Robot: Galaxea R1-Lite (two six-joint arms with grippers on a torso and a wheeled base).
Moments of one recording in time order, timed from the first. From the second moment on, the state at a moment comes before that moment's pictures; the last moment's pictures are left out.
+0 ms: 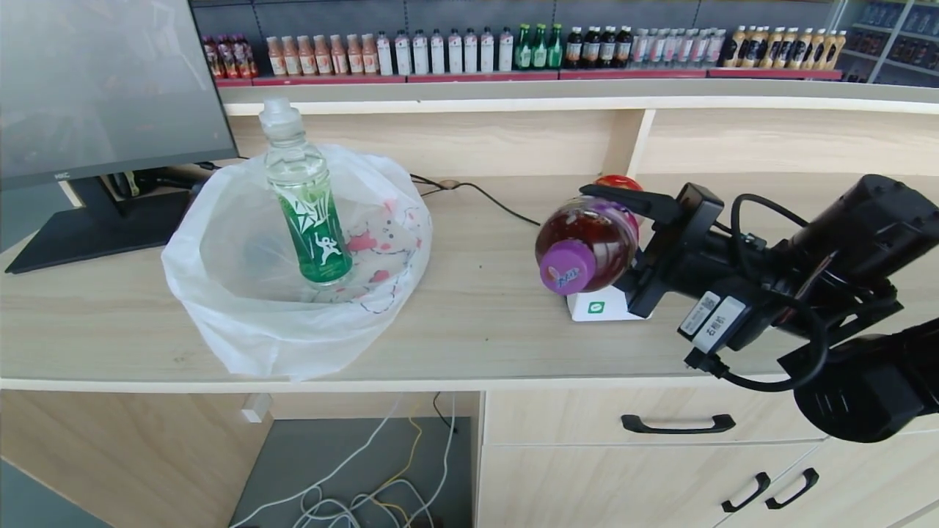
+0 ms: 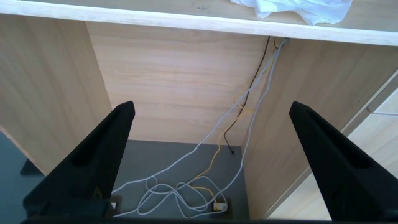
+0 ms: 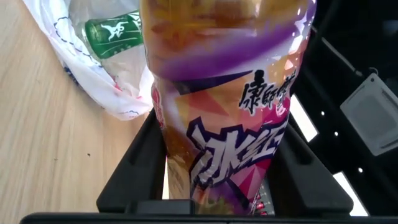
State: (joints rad) left arm 0.00 0.00 0.00 0.00 0.00 0.00; right arm 0.38 1.83 -0.81 -1.46 0.85 -1.23
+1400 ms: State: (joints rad) left arm 0.00 0.00 0.00 0.00 0.00 -0.01; right arm 0.34 1.92 -0.81 -1.53 0.89 -1.24
